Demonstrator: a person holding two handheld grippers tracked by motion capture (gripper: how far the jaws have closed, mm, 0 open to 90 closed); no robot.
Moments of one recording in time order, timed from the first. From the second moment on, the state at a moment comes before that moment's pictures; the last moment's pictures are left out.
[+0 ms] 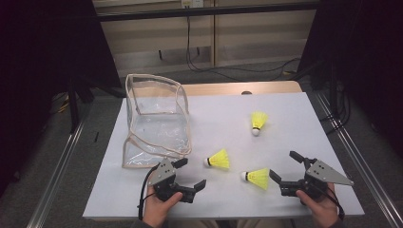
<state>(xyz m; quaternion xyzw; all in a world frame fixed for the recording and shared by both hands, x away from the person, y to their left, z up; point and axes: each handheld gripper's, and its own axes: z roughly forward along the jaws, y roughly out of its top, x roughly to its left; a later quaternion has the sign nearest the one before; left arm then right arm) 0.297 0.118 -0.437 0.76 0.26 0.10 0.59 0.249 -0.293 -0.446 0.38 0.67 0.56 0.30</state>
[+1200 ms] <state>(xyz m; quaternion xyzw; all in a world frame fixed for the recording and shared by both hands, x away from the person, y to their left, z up) 0.308 0.069 -0.437 0.78 0.28 0.09 0.56 0.248 -0.292 -0.445 0.38 0.67 0.56 0.30</state>
